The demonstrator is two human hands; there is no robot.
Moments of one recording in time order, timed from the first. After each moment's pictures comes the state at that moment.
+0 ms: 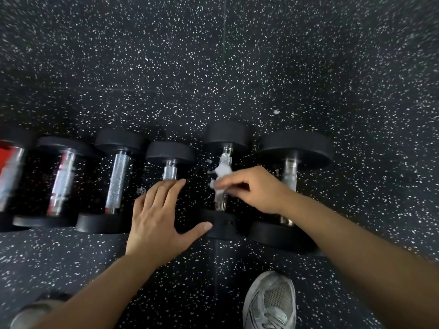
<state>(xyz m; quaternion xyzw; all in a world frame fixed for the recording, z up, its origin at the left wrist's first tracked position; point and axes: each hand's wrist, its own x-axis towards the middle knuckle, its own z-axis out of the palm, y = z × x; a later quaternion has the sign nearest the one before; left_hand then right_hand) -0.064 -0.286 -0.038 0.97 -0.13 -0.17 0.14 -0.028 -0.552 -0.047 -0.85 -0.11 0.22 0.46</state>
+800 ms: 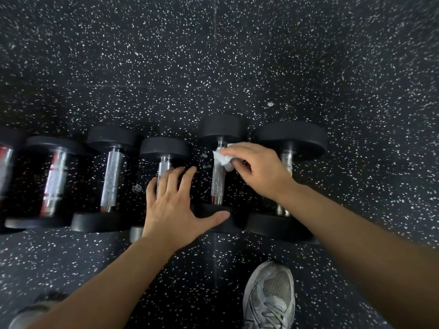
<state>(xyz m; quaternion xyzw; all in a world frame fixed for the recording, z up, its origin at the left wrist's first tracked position) -0.052 -0.322 -0.034 0.96 -0.14 -0.19 0.13 -0.024 -0.560 -0.044 -0.93 -0.09 0.03 0.35</state>
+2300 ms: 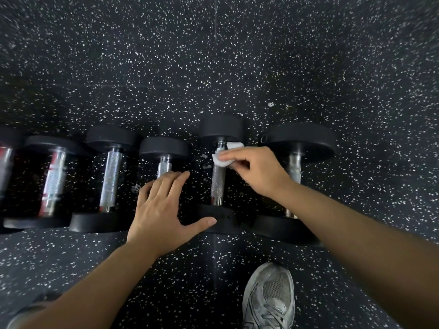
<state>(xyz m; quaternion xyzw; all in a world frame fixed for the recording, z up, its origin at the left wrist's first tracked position) -0.053 -0.293 -0.039 0.96 -0.18 -0.18 0.16 -0.021 -0.555 -0.051 -0.89 -0.04 0.07 0.44</state>
